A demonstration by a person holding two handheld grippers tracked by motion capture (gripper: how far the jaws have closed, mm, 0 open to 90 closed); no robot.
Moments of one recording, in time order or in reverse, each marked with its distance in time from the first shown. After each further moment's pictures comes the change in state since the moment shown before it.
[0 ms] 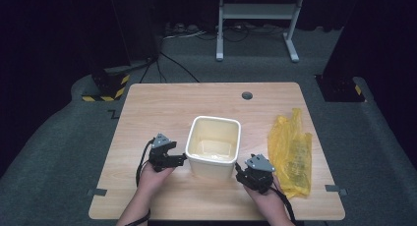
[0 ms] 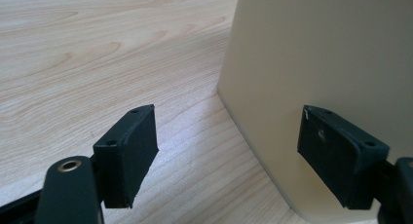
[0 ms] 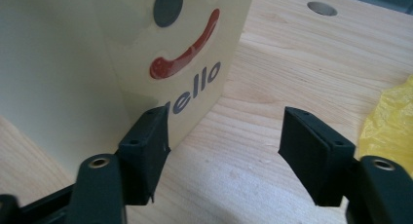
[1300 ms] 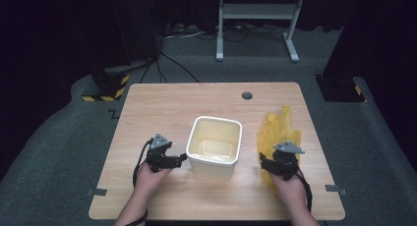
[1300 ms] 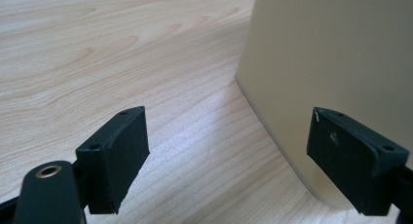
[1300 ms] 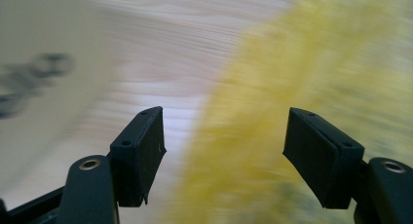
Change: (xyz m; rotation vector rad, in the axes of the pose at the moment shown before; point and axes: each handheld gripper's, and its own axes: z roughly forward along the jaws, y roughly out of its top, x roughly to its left) left arm 0.003 -0.001 -0.007 0.028 0.056 0.030; right arm -0.085 -0.003 0.007 0.113 -0.044 0.147
